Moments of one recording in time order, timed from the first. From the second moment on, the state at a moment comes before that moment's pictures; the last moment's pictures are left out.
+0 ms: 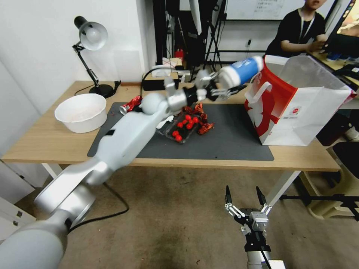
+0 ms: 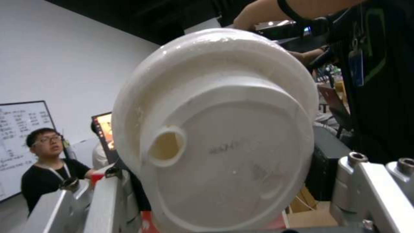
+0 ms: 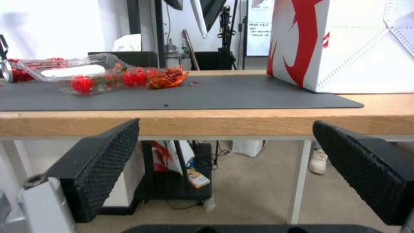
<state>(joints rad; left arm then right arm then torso) 0.06 -1.41 0.30 -1.12 -0.78 -0.14 0.79 -1.79 1.35 0.35 1.96 0.03 0.51 0.26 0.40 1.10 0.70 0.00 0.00</state>
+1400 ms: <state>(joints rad) -0.35 -1.61 0.65 -0.85 -0.49 -0.03 0.67 -1.80 1.37 0.35 1.95 0.02 0.51 0.27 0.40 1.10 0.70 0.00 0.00</state>
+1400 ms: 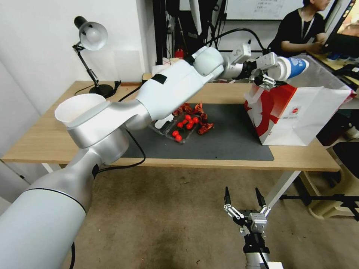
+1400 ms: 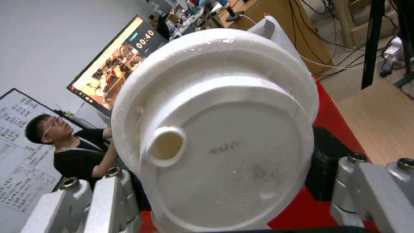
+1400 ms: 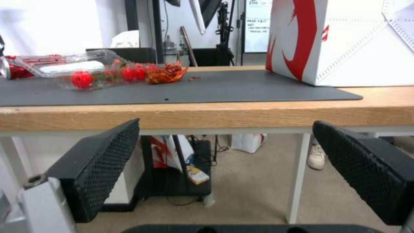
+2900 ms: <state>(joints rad) -0.27 -1.51 0.60 -1.05 -0.64 0.04 0.44 -1.79 1.39 0.35 1.95 0.01 0.50 0.26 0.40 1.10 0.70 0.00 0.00</state>
